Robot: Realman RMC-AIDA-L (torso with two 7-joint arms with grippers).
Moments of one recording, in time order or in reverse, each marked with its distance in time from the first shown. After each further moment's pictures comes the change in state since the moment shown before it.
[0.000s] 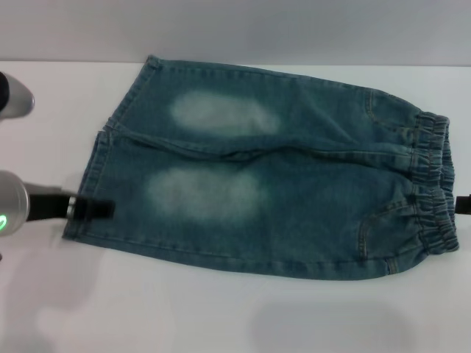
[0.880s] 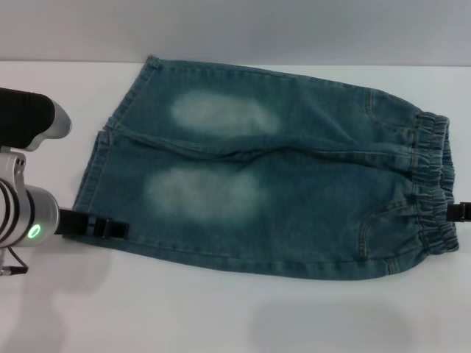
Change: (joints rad) left arm -0.113 -0.004 0.036 0.220 0.022 0.029 -0.059; right arm 0.022 0.000 -0.007 0.059 -0.006 0.006 -0.038
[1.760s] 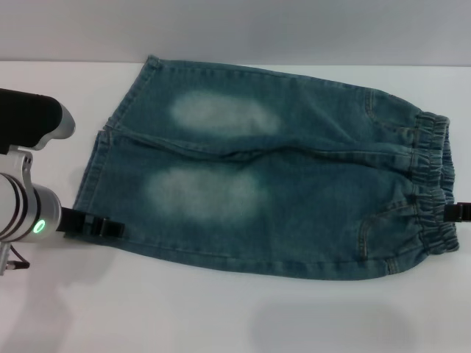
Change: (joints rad) left arm -0.067 0.000 -0.008 0.119 0.037 0.030 -0.030; right arm 0.002 -0.001 -0.006 -0.003 0.003 -0.003 -0.001
